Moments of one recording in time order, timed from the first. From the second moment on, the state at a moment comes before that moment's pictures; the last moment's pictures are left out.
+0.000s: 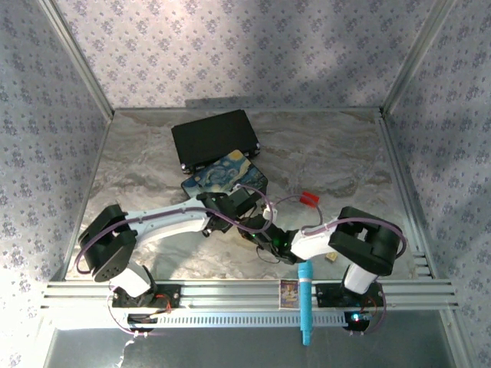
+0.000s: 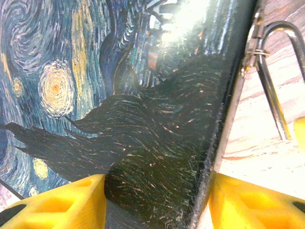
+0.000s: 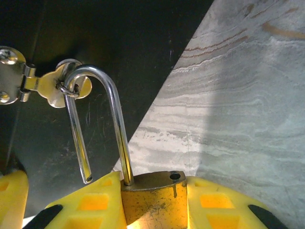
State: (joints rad) left arm -1.02 1.57 1.02 -0.75 -0.54 -0.16; right arm 1.09 1.67 0.53 0.50 0.33 1.33
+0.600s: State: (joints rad) left arm -1.03 1.57 1.03 -0.74 -0.55 -0.14; right arm 1.06 1.78 0.53 0.73 0.34 1.45
